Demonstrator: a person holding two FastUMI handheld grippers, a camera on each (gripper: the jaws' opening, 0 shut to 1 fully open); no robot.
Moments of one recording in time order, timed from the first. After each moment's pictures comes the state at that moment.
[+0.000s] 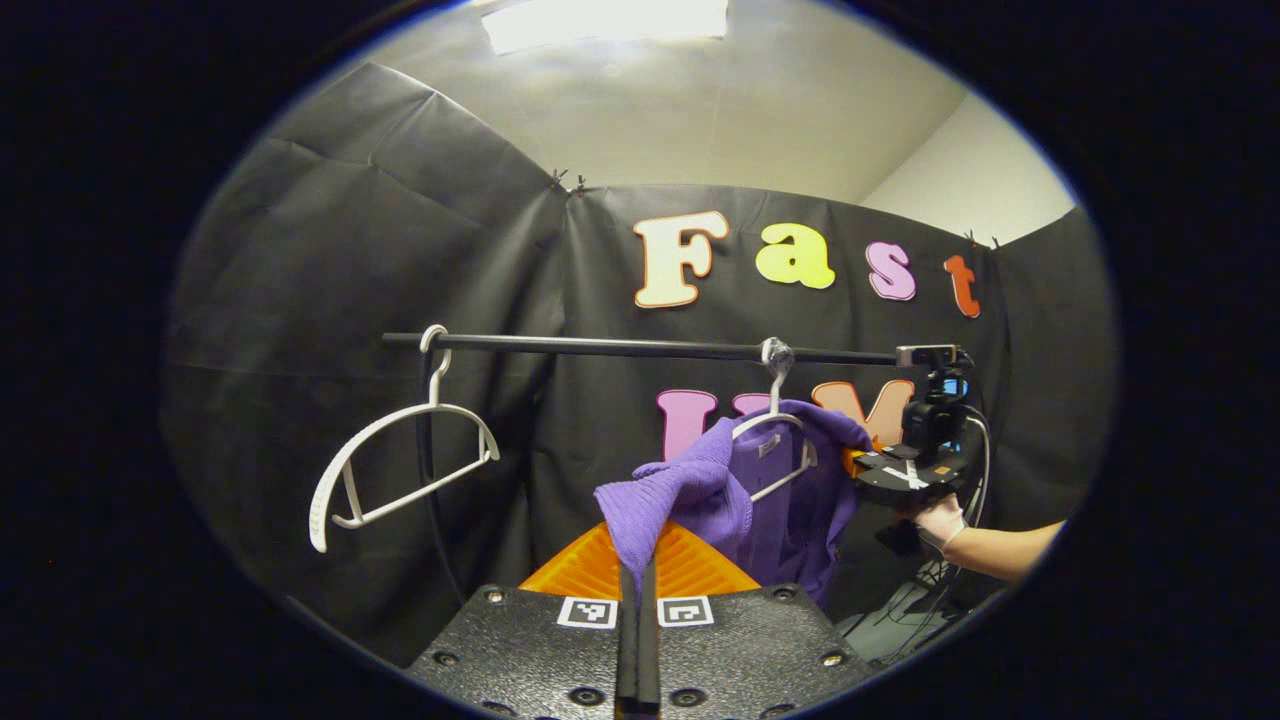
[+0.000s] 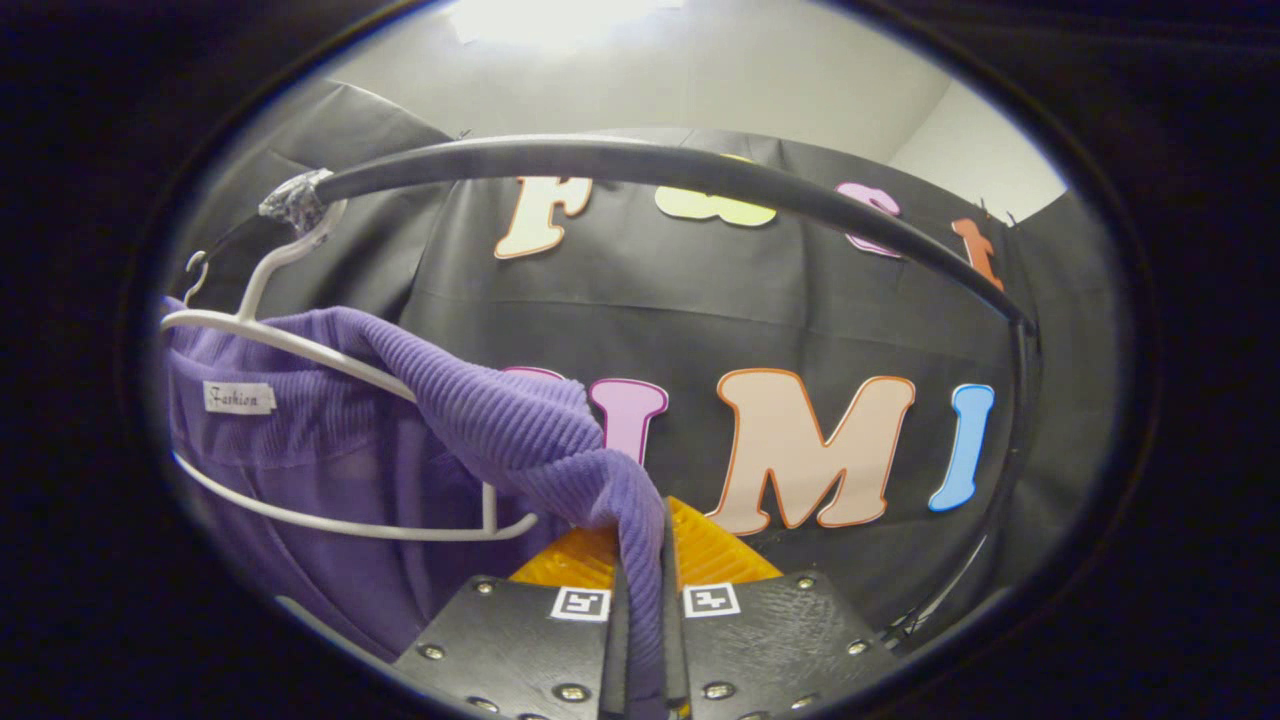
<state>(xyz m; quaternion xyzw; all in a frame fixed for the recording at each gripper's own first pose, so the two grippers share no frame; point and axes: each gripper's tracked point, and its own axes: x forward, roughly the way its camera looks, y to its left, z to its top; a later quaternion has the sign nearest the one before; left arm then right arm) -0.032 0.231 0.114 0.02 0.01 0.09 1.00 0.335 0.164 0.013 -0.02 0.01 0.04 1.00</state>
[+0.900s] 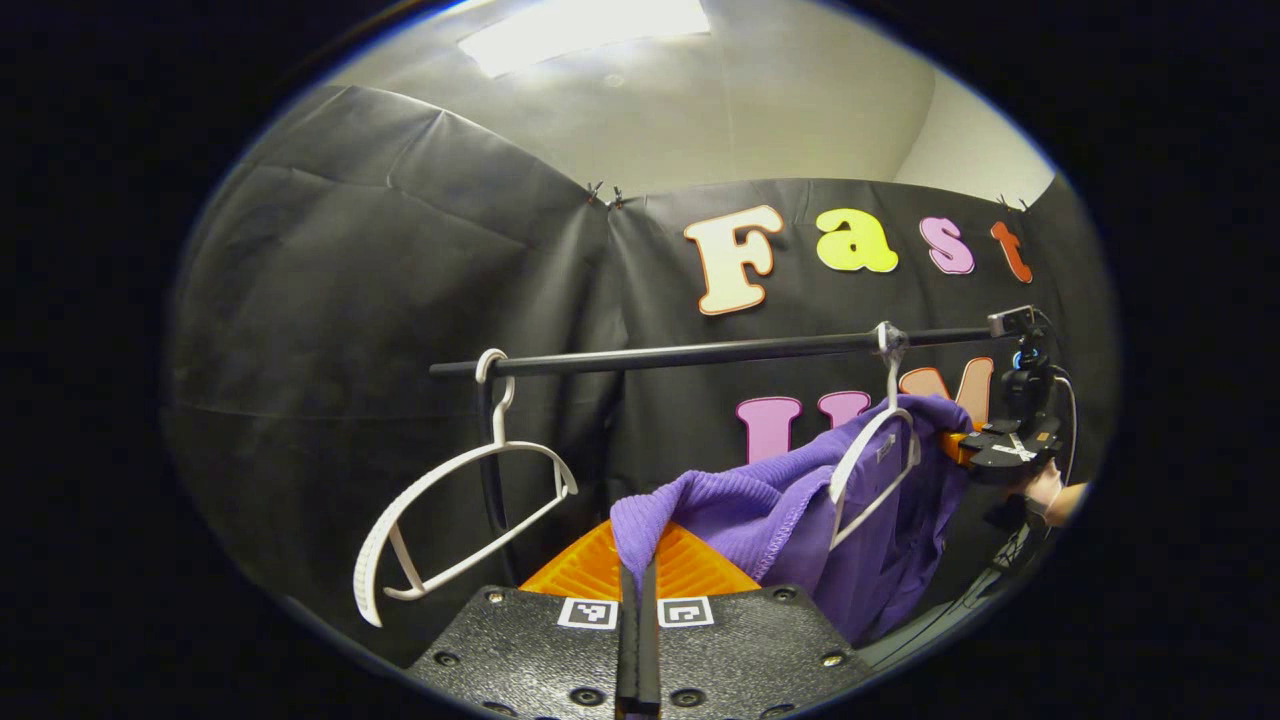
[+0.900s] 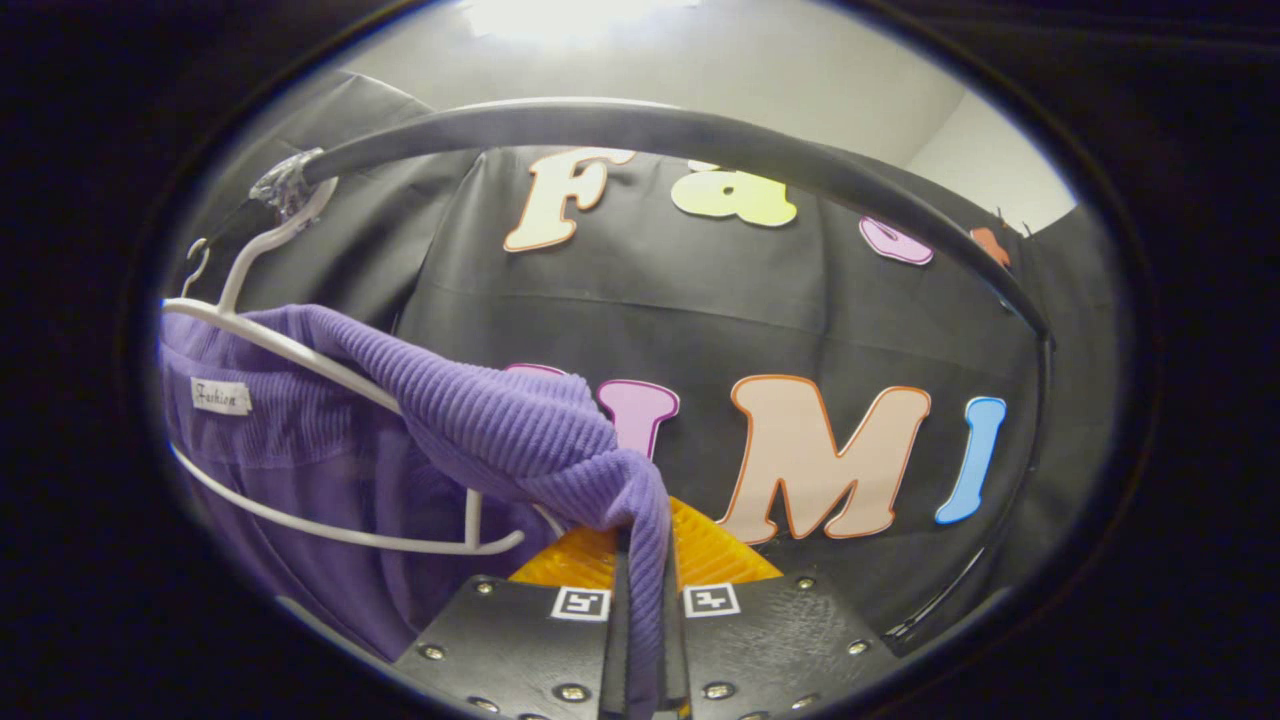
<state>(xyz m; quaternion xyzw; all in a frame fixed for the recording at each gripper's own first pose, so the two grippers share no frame) 0.005 0.311 0.117 0.07 -0.01 0.16 0.98 0.360 0.174 0.013 -0.03 0.02 0.05 1.00</state>
